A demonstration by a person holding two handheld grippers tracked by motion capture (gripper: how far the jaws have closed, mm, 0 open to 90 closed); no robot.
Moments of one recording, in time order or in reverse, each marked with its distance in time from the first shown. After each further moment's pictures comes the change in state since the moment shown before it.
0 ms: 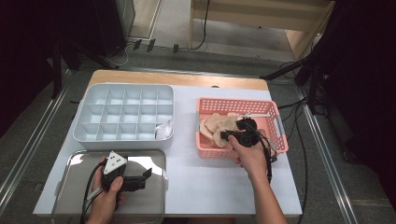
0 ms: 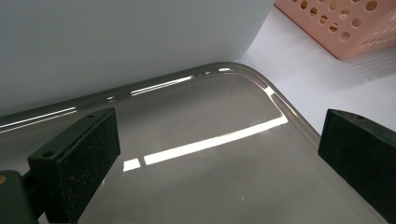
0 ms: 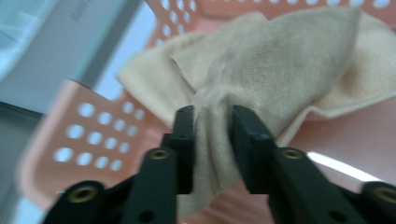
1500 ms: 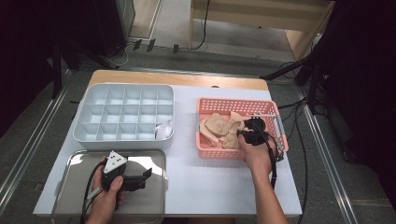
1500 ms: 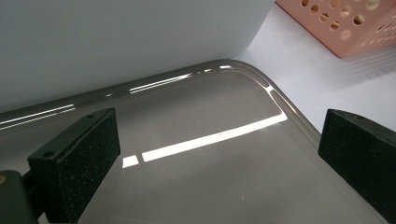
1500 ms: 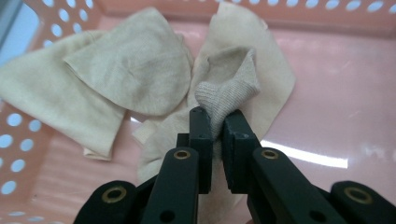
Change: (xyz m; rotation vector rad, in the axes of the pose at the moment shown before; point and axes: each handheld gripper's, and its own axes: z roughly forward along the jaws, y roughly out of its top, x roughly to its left) left arm 0.001 0.001 0.001 0.013 -0.004 -0.009; right arm -0.022 -0.001 -0.006 -0.008 -0.270 0.048
